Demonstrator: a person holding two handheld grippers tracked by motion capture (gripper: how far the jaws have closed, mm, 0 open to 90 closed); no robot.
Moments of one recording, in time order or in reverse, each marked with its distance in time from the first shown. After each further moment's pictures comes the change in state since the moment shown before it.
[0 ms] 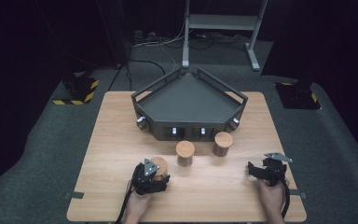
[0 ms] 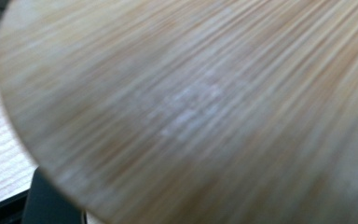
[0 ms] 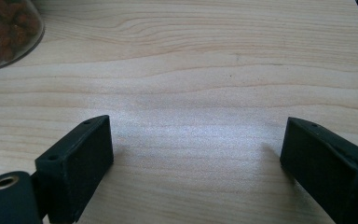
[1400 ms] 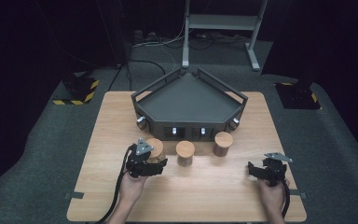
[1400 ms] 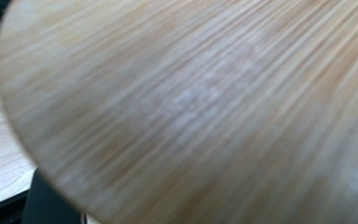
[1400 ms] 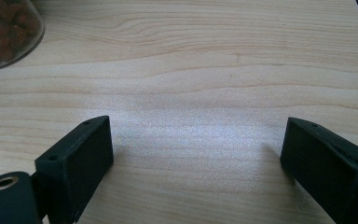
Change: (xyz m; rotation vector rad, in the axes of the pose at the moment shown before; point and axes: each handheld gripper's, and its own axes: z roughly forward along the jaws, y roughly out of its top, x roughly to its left) left arm 0.021 0.067 -0.039 -0.030 -0.033 -0.024; right arm 0.000 0.000 0.000 -0.001 0.001 -0.001
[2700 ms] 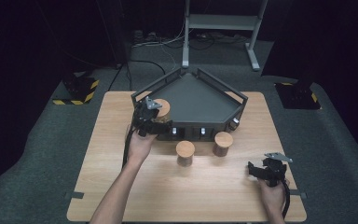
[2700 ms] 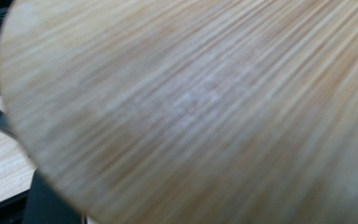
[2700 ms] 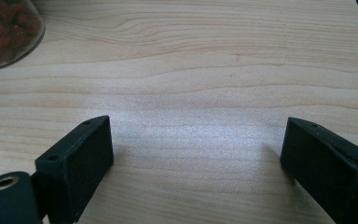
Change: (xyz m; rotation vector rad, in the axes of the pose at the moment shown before) left arm 0.024 0.124 0.020 0.007 0.129 0.032; right arm 0.000 0.000 0.000 0.000 0.000 0.000
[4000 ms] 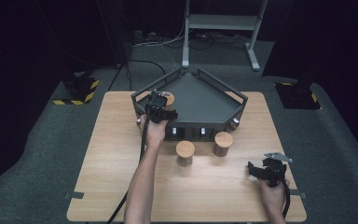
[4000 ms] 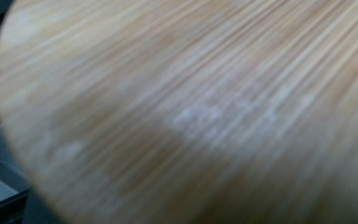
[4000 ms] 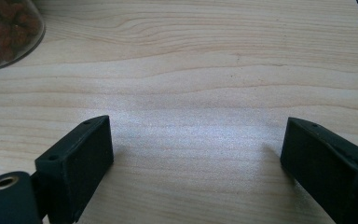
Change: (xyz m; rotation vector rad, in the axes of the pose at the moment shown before) left arm 0.016 0.011 0.086 0.069 0.133 -0.149; right arm 0.000 0.000 0.000 0.000 0.000 -0.007
